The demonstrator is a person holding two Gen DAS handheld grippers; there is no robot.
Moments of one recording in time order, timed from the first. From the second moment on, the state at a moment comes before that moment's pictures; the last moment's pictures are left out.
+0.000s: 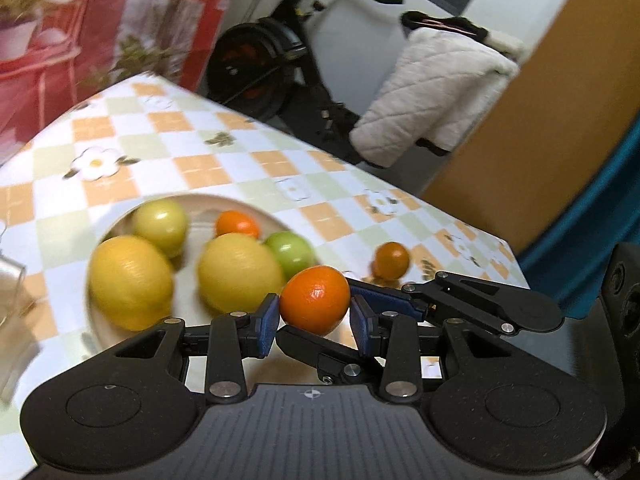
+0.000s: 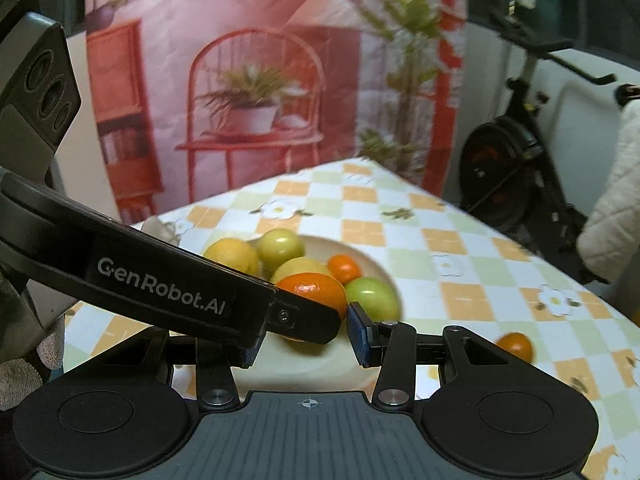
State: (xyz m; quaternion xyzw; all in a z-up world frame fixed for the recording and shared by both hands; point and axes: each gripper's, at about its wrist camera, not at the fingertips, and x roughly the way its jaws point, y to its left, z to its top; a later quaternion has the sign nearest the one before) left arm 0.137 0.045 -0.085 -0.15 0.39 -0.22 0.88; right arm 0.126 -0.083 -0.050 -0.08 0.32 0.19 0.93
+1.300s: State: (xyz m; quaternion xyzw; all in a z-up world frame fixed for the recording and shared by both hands) left arm 0.128 0.087 -0.090 -0.19 0.37 -0.15 0.90; right arm 0.133 -0.072 -0.060 -0.09 0.34 0.22 0.91
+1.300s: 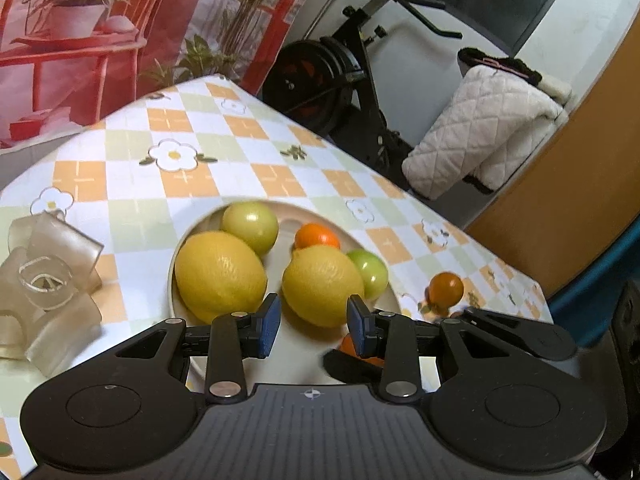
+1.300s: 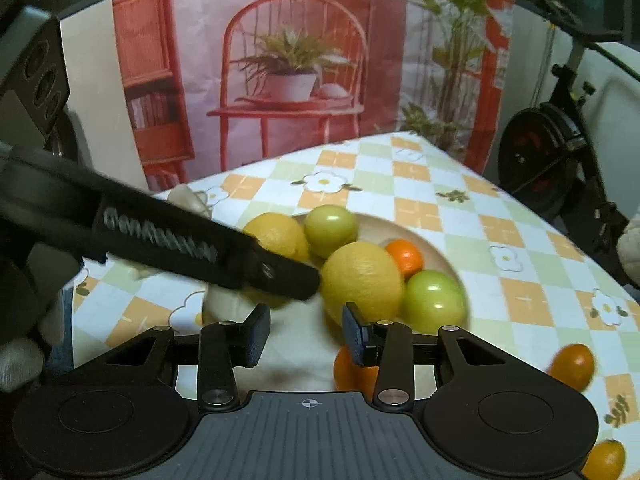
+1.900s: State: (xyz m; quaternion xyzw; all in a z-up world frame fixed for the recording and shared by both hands) left arm 0.142 0.005 -0.036 -0.13 0.32 -0.22 0.91; right arm 0.098 -0.208 -0.029 -0.04 0.29 0.09 0.95
